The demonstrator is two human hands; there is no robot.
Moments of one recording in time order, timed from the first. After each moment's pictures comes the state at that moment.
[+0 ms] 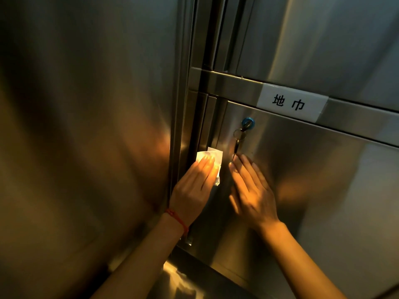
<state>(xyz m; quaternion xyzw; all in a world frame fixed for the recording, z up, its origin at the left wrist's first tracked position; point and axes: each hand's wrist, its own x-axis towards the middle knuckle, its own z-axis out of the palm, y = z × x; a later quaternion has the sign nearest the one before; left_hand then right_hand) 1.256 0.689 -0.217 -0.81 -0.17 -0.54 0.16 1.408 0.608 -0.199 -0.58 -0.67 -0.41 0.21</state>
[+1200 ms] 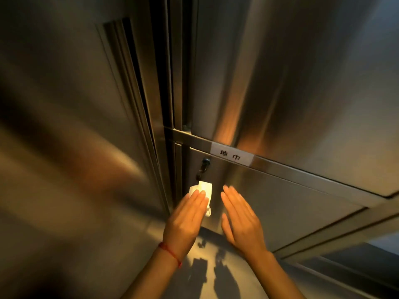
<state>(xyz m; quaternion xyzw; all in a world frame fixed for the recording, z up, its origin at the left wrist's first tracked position) 1.230 0.601 -0.084 -0.89 -0.18 -0.41 0.02 1.367 0.506 -0.075 -0.71 -0.63 -0.15 0.27</state>
